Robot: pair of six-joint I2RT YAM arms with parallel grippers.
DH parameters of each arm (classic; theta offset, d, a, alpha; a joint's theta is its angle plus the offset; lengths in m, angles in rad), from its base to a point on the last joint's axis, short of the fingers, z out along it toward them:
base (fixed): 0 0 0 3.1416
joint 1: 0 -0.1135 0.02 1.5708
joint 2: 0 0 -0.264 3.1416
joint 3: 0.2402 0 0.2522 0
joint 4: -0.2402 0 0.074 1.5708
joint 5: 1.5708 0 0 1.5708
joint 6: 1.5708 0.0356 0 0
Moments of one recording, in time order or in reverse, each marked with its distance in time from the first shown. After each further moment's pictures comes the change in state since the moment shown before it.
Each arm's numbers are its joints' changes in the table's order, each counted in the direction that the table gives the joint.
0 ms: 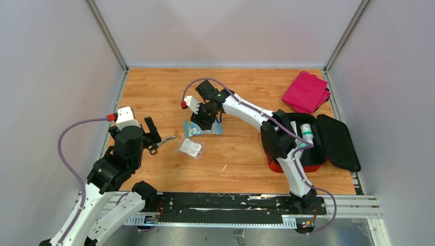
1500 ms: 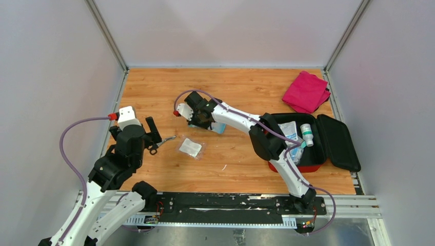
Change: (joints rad) left arm 0.000 0.012 0.005 -0.013 -0.025 0.005; right arm -0.102 0.124 0.053 0.055 0.312 -0.014
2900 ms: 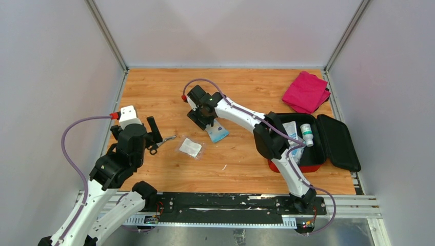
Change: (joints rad) left arm 0.000 0.016 0.000 0.000 0.003 0.000; right arm 0.031 -0.039 0.043 -0.085 0.122 0.441
